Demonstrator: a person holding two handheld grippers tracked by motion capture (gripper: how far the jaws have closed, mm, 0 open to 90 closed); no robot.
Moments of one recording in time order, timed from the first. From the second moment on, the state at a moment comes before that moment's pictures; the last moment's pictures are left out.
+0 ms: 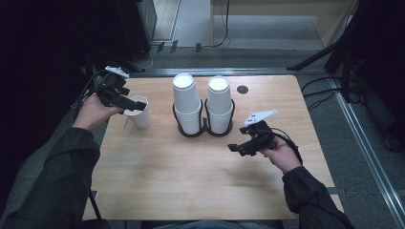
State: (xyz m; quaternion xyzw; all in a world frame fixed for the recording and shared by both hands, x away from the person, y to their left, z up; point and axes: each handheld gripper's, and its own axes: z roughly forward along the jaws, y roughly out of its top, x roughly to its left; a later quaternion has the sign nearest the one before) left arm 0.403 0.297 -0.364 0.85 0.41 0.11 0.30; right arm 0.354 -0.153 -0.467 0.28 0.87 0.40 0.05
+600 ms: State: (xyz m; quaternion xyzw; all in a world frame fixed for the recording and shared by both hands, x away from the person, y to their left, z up) left arm 0.371 0.261 -0.393 0.84 0.42 0.12 0.31; right arm 0.356 -0.149 -0.468 0.27 0.88 0.39 0.04
